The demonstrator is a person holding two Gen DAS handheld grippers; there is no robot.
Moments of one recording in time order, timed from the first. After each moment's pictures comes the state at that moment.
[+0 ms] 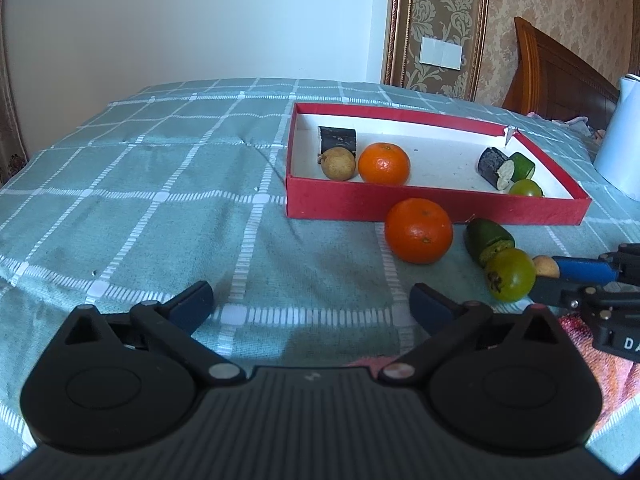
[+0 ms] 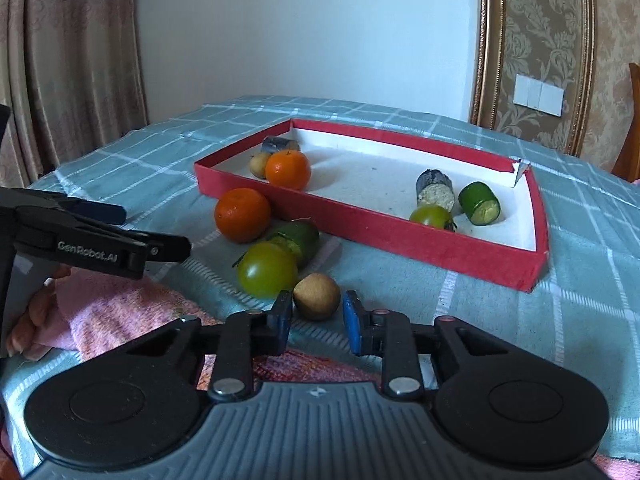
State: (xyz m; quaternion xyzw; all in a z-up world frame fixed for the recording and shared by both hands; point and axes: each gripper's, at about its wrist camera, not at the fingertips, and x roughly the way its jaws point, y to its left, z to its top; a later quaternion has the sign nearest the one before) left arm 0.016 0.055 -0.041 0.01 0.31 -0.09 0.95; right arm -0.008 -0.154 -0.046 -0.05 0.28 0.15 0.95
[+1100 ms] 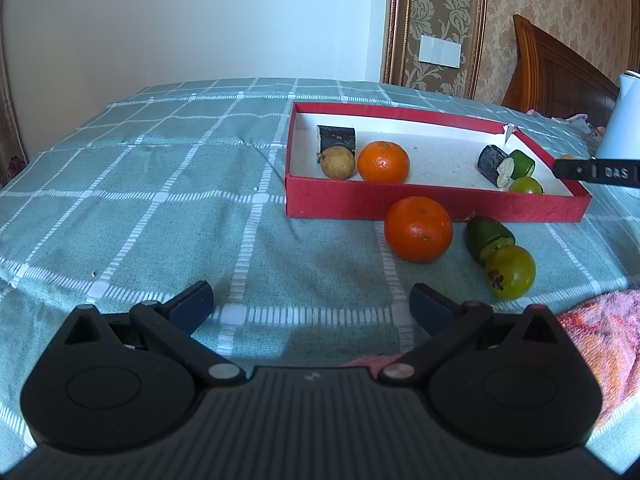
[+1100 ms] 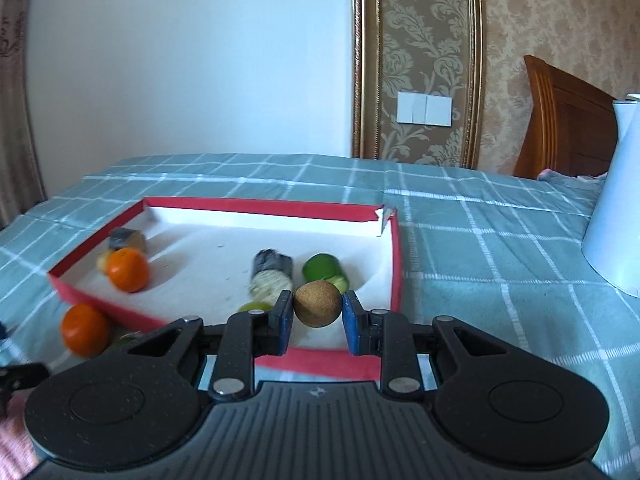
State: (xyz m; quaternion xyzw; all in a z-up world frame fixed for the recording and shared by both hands) left arm 0.016 0.053 -0.041 0.01 0.31 -0.09 0.95; right arm 0.055 -0.223 -0.017 0.01 0.24 0.00 0.97
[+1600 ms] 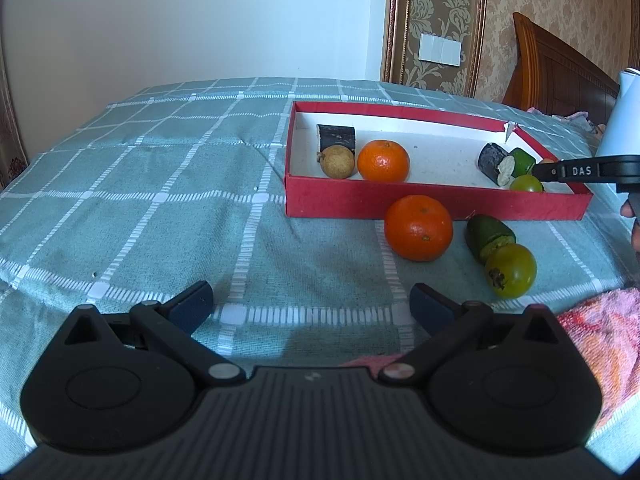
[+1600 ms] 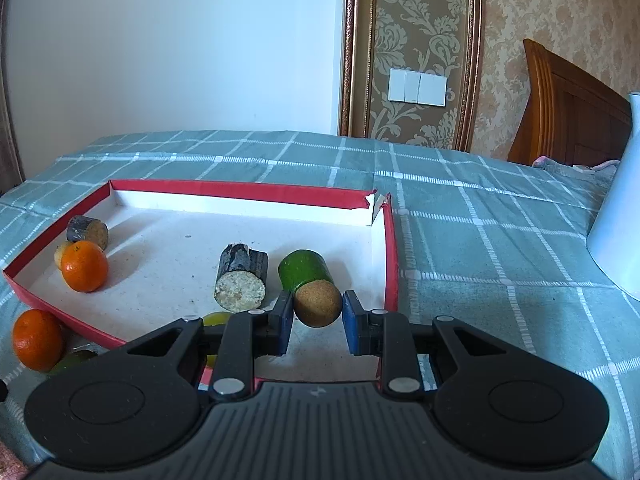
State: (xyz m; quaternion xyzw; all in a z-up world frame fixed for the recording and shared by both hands) left arm 0.016 0.052 -0.041 0.02 0.31 -0.09 0.95; right arm 0.089 -0.224 -0.031 0.00 0.28 -0.02 0.96
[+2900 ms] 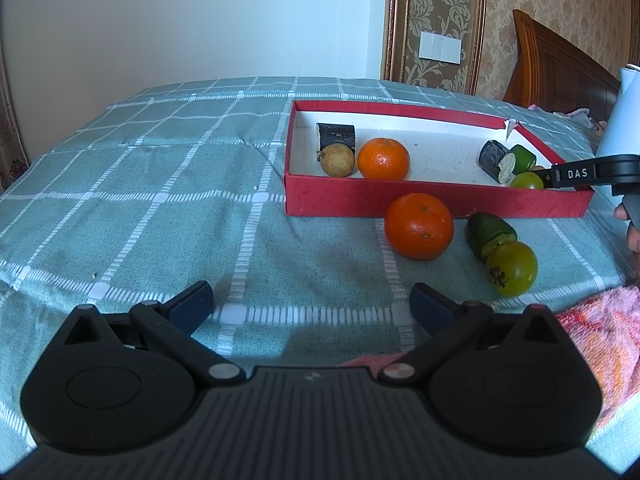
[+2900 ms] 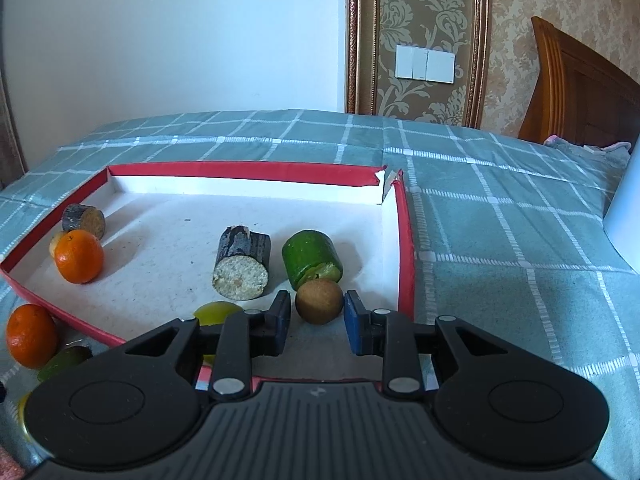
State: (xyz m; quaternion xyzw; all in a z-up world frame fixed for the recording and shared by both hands) left arm 0.017 0.053 -0.042 0.02 0.31 -0.09 0.94; right arm 0.098 -0.228 -0.037 0.02 0.30 0.00 0.95
